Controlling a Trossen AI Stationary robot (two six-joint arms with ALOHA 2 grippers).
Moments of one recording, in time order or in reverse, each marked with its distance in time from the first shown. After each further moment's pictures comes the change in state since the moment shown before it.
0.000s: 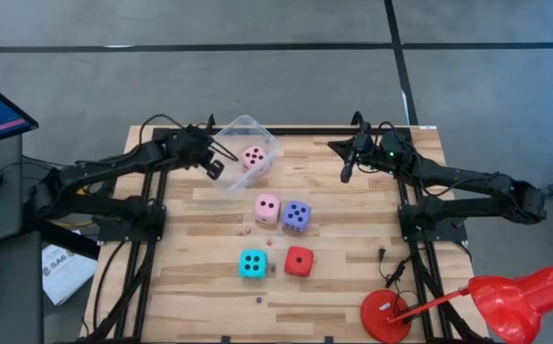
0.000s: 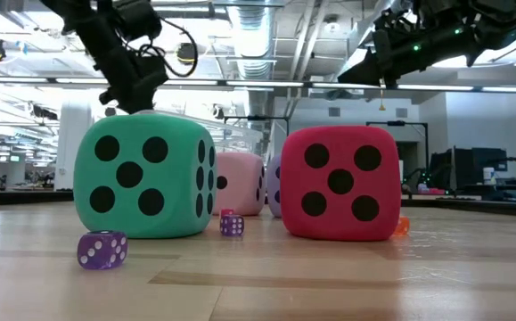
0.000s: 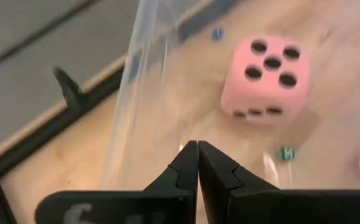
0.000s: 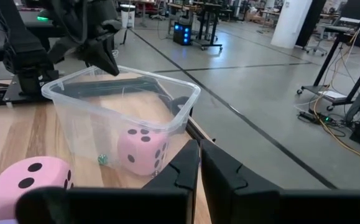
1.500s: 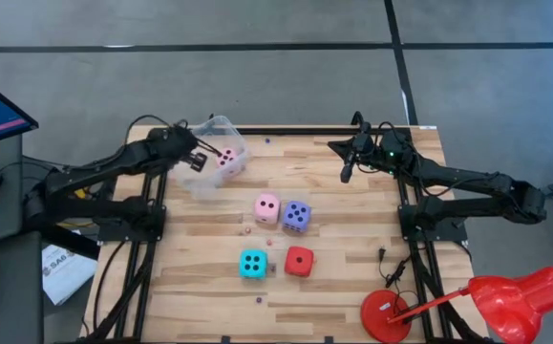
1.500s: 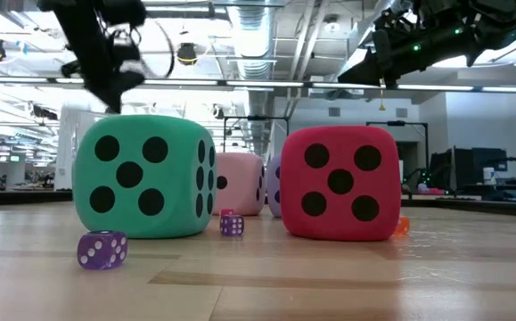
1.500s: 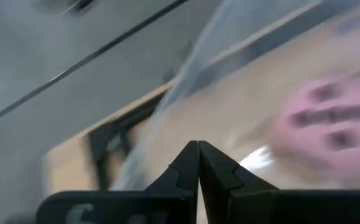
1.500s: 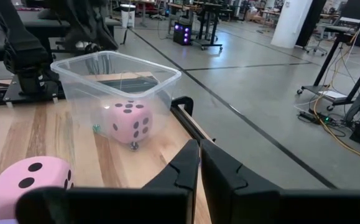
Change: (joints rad) left arm -0.025 -0.126 0.042 -0.253 -0.363 -0.112; right arm 0.000 0.000 0.000 -0.001 0.000 0.000
